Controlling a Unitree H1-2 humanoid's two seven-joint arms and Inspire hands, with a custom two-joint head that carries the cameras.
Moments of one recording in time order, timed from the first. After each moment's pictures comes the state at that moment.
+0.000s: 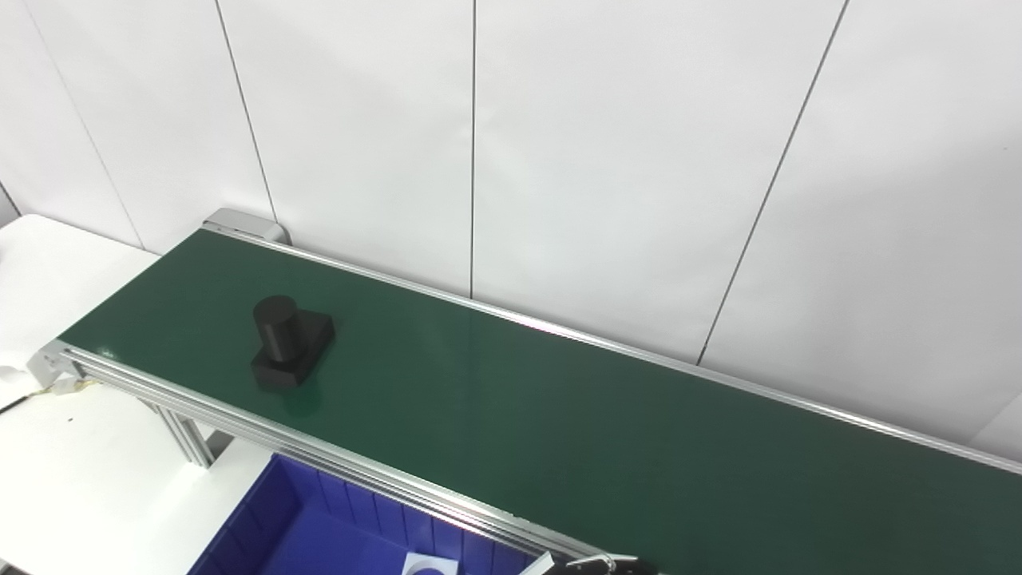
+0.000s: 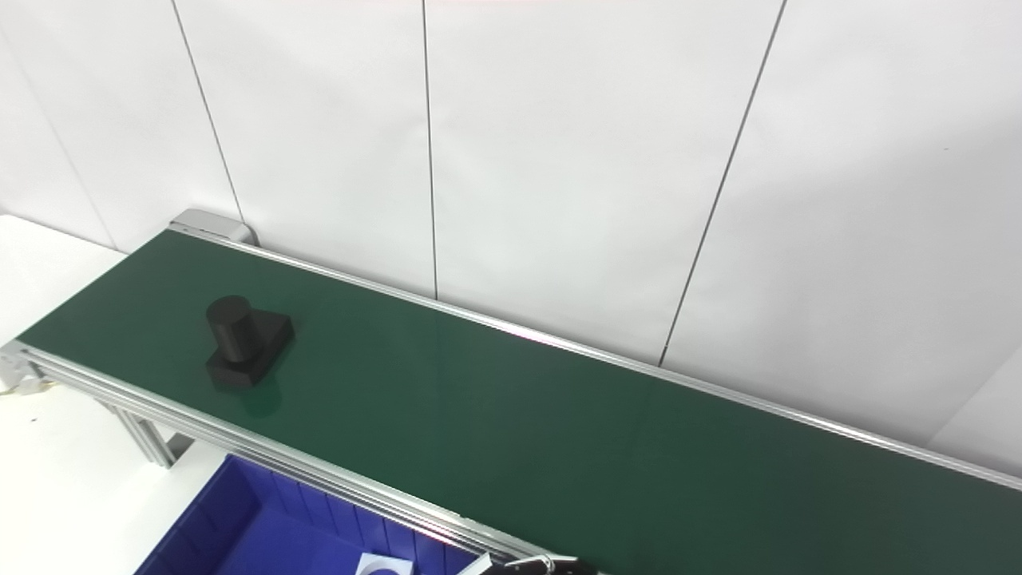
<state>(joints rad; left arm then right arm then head) 0.18 0.02 -0.29 0.19 0.08 -0.30 -0.23 0.26 -0.15 0.17 0.11 -0.03 -0.40 0.15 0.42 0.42</state>
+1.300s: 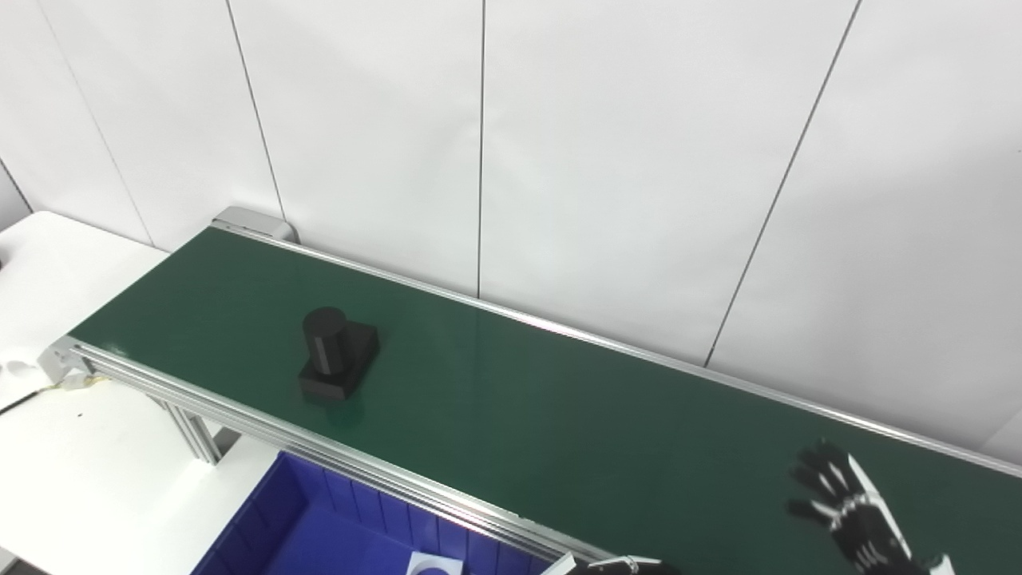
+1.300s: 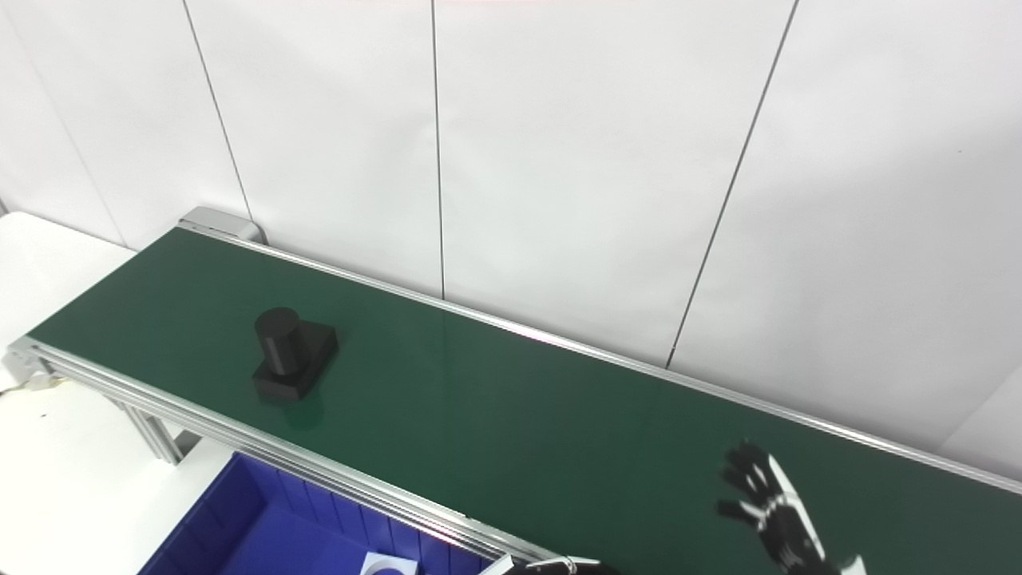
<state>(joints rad) 0.15 0.00 -0.31 0.22 0.10 -0.31 -0.21 0.01 -0.20 0.16 -0.25 -0.08 -0.23 0.20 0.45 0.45</state>
